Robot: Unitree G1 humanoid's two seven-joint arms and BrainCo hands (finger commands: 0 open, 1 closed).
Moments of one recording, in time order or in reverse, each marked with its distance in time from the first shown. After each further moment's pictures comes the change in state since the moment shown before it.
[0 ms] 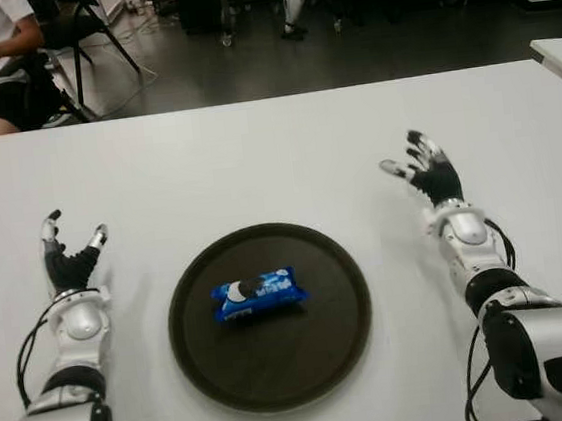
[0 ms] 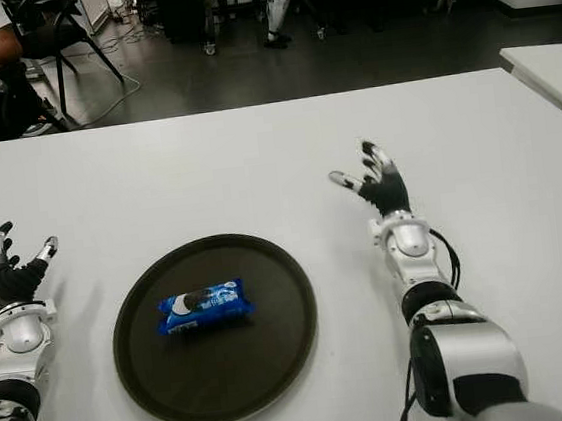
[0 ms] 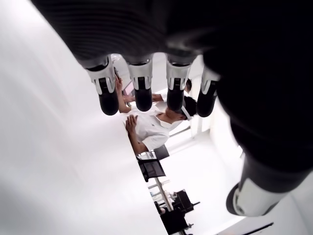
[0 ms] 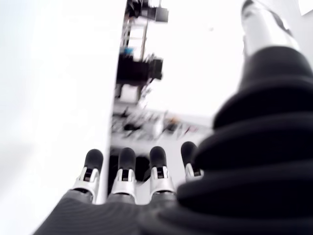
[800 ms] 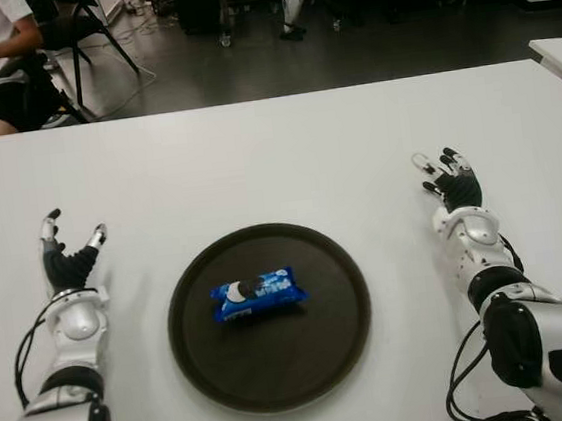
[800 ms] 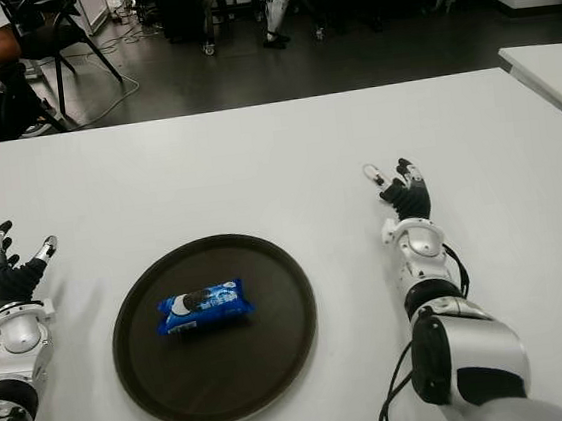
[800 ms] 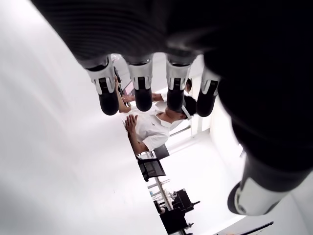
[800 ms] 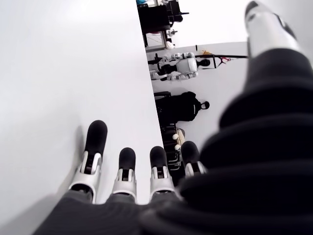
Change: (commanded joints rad) left arm 0.007 0.011 0.006 0.005 -0.001 0.008 -0.019; right arm -0.007 0.001 -0.120 0.014 0.040 0.057 -0.036
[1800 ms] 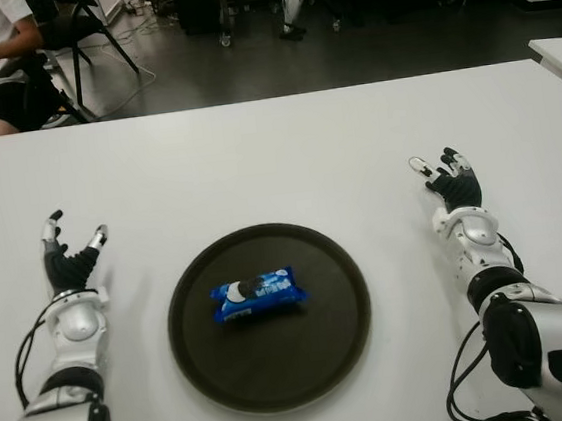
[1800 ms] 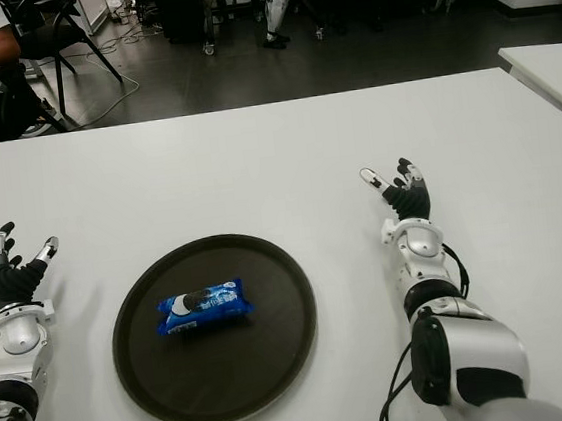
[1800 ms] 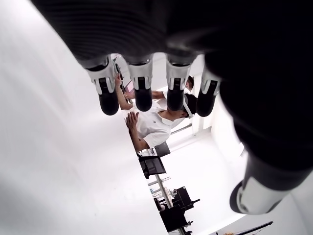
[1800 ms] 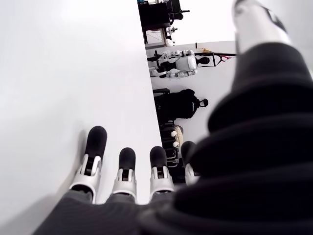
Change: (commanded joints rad) left arm 0.002 -0.015 0.020 0.010 -0.027 -0.013 -0.036; right arm 0.013 -0.003 0.033 0.001 -0.041 -0.009 -0.019
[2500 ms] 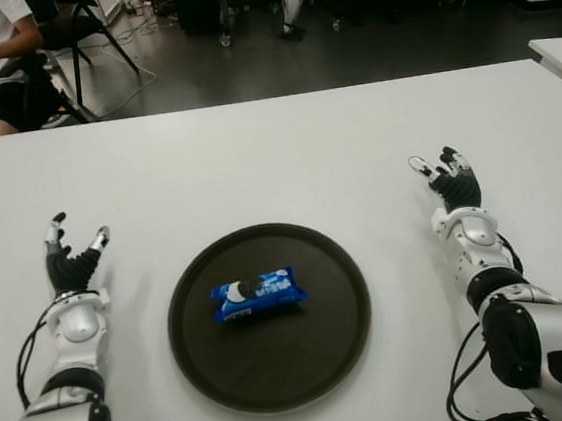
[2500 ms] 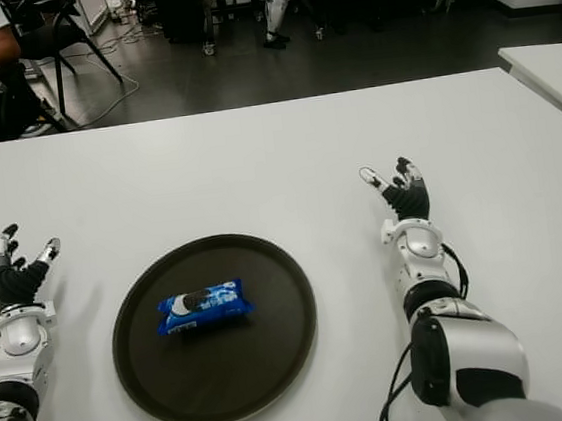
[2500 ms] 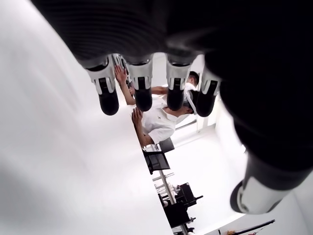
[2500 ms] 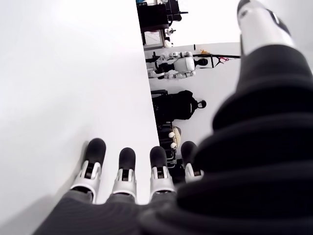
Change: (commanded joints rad) left arm -0.004 0.005 0.003 0.003 -0.010 0.006 -0.018; right arm -0.008 0.004 0.002 -0.003 0.000 -0.003 0.008
